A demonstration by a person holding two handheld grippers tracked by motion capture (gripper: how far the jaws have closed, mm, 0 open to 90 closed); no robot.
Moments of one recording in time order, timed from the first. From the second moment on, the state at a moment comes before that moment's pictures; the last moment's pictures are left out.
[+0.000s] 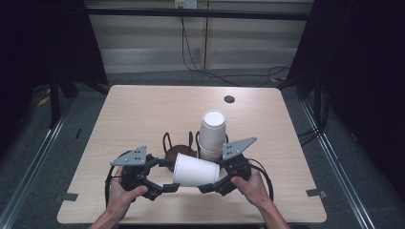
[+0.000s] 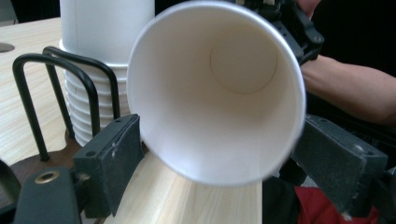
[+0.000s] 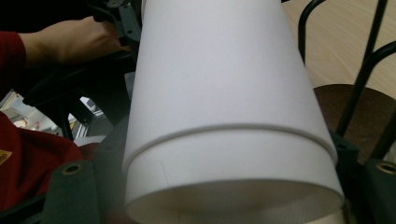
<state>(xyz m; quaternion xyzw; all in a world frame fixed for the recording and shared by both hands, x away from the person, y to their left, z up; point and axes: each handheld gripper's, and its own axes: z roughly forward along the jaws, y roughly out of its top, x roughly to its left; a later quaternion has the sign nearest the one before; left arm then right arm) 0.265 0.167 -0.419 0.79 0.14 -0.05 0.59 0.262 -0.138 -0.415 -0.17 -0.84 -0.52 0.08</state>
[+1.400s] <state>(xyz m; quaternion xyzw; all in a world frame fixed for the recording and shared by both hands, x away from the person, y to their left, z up) 0.264 0.149 -0.419 0.81 0.10 -0.05 0.58 0.261 -0.126 -0.424 -0.14 -0.84 -0.51 0.10</state>
